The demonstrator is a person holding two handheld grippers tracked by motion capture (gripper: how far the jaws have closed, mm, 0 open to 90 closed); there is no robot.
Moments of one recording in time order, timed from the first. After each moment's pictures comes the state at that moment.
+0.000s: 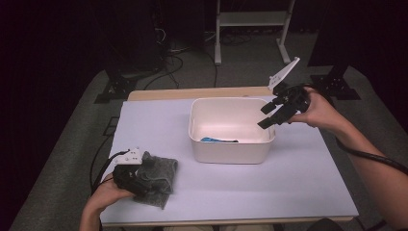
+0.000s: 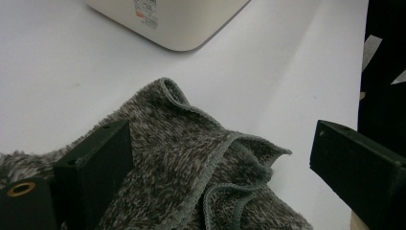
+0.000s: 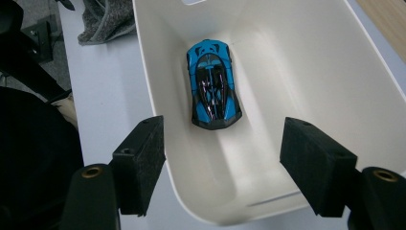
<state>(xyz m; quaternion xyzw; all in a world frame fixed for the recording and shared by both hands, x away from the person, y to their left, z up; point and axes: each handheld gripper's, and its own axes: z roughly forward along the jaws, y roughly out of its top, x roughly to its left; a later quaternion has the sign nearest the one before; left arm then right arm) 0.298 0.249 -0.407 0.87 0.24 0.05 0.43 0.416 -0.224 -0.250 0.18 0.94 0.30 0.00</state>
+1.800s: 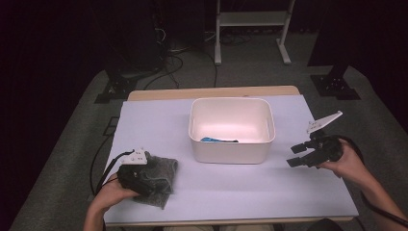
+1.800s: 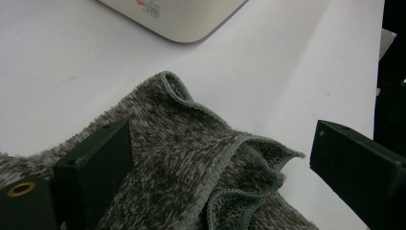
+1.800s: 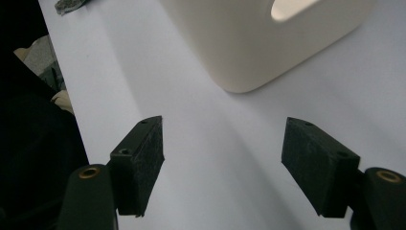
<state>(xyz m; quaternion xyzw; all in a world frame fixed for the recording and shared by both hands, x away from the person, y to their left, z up) 0.301 0.240 -0.413 0.87 0.24 0.05 0.42 0.347 -0.325 -0.369 0.30 0.88 0.36 -0.03</state>
